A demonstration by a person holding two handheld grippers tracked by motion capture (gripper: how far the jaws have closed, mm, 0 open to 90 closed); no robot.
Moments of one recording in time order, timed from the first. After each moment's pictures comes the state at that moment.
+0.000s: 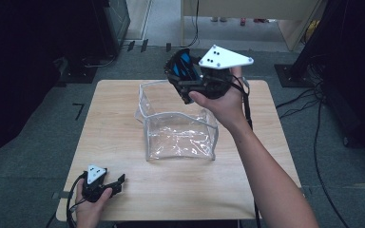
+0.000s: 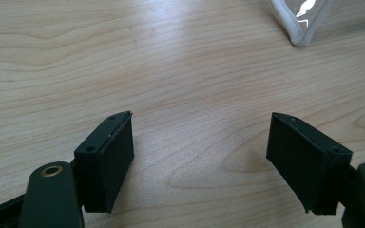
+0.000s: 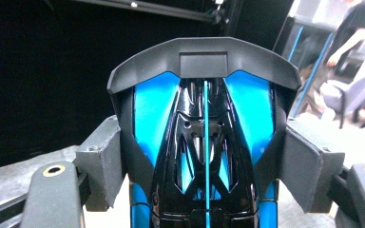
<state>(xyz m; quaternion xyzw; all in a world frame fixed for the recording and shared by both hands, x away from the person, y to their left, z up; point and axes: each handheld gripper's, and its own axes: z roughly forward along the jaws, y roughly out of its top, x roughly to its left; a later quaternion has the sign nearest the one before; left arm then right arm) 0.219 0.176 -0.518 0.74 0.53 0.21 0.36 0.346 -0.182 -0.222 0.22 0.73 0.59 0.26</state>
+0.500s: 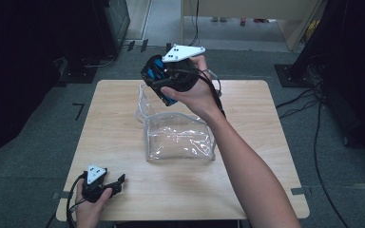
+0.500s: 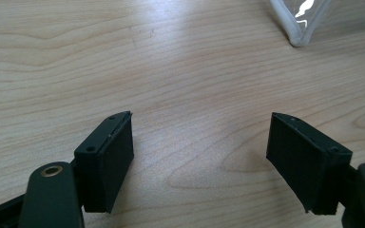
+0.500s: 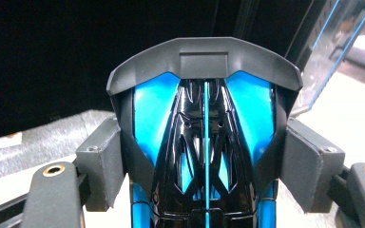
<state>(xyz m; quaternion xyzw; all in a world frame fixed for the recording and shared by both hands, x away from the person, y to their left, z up) 0.219 0.176 -0.518 0.74 0.53 0.21 0.36 0.399 -0.120 -0.254 0.23 0.79 0.53 0.20</state>
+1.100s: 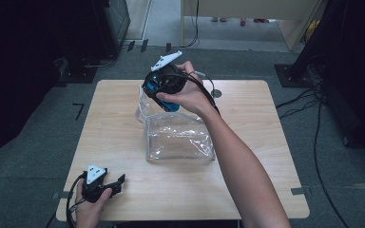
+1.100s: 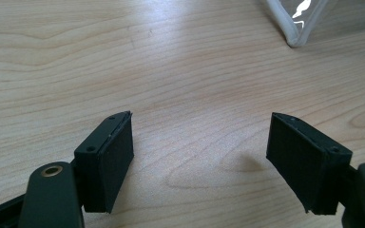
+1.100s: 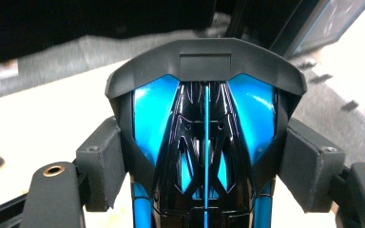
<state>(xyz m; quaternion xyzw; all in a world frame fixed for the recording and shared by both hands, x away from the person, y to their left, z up) 0.219 0.177 -0.517 0.74 0.53 0.20 0.37 0.442 -0.098 -0.307 0.24 0.87 0.40 0.16</state>
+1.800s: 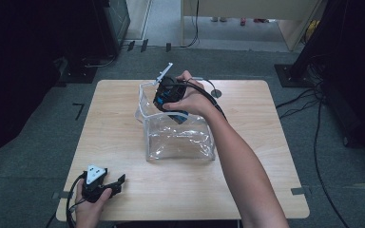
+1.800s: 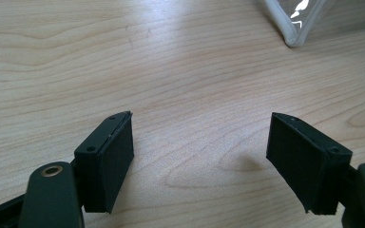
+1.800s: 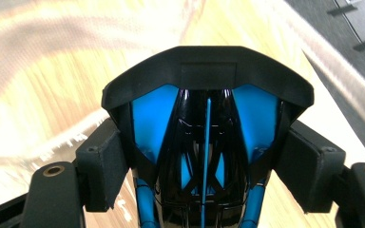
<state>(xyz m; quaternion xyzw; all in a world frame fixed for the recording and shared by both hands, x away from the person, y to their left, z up) 0.219 0.177 -0.518 0.74 0.53 0.20 0.37 0.458 -0.098 -0.355 0.23 0.93 0.25 0.14</state>
